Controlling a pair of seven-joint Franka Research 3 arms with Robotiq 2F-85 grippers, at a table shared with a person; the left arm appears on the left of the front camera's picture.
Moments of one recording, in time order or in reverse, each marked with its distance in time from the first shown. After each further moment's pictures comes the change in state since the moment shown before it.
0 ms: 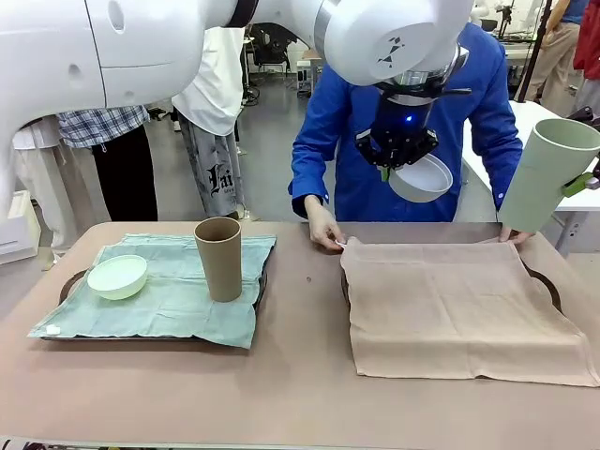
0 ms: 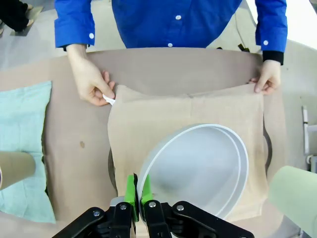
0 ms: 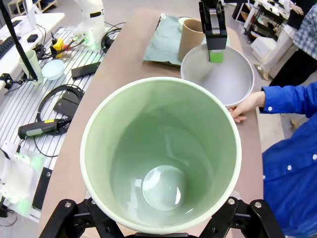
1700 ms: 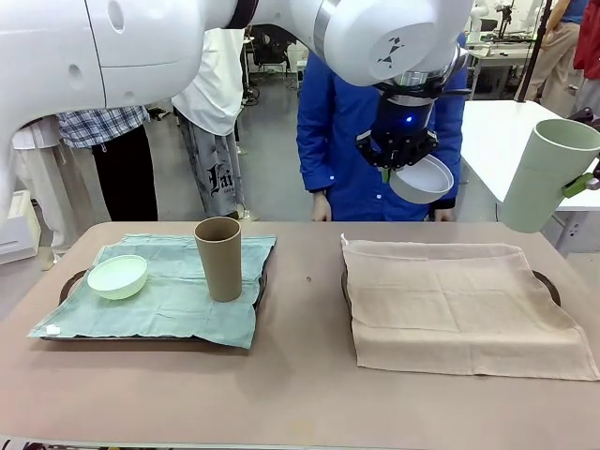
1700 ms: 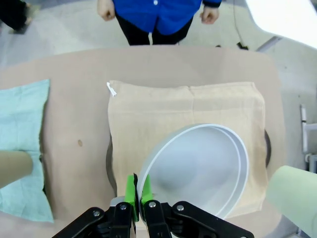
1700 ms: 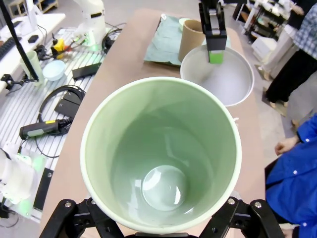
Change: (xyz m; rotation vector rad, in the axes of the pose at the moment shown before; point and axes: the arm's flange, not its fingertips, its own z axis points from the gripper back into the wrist) left arm 0.000 0.000 -0.004 -0.011 0.014 0.003; right arm -0.005 0.000 -0.002 0.009 -0.008 -0.009
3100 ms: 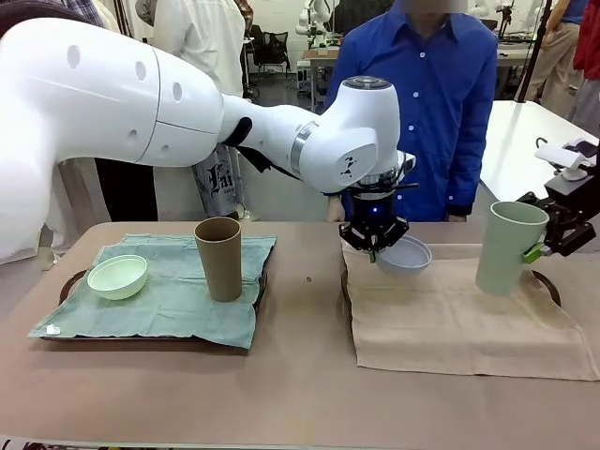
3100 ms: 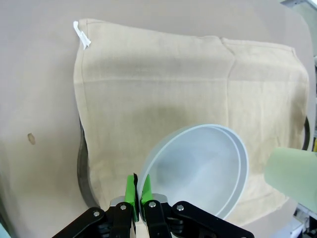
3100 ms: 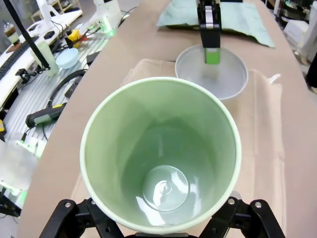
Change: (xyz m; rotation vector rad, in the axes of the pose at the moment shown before) left arm -0.023 0.028 -0.177 -0.120 0.253 0.019; right arm -0.136 -0.046 -0.103 0.195 -0.020 -0.138
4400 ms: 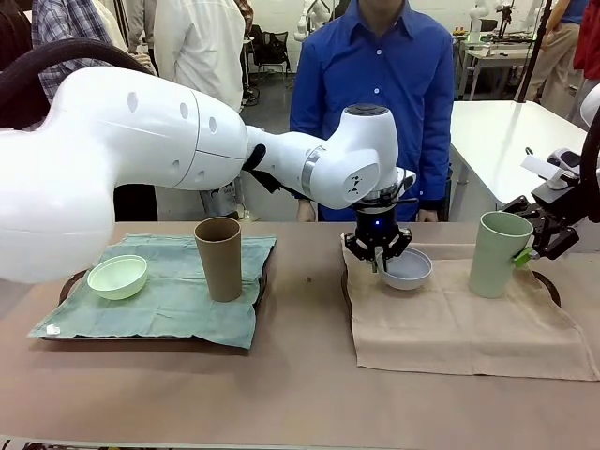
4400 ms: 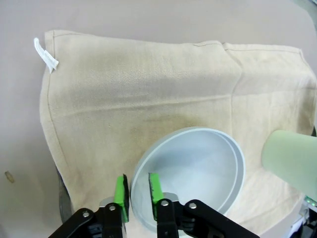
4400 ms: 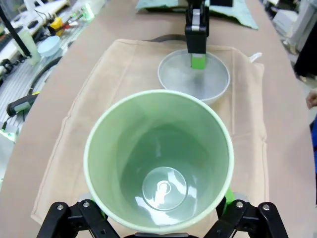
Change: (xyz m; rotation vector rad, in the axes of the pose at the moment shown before) left arm 0.026 -0.006 -0.048 -0.044 0.027 -0.039; right arm -0.019 -0.029 0.000 -0.067 0.053 0.012
